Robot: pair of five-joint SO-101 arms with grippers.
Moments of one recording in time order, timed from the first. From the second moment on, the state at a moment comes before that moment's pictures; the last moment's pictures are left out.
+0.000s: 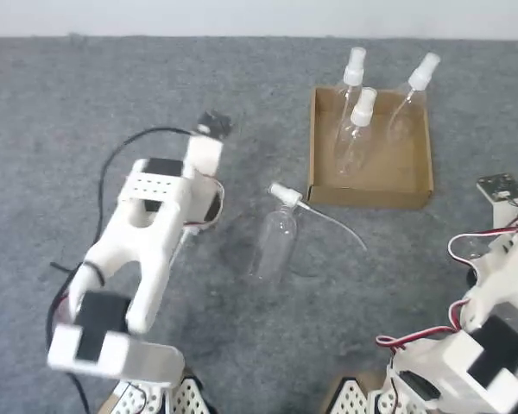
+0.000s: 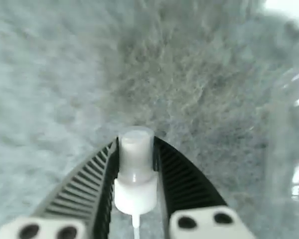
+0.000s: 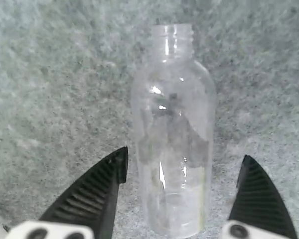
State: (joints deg) left arm 2.2 -0.7 28.9 63.5 -9.5; right arm 41.5 -2.2 28.7 68.4 55.5
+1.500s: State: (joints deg) left arm 2.5 -29.0 48.0 54.7 -0.8; right arm 33.3 5.5 16.4 72.4 50.5
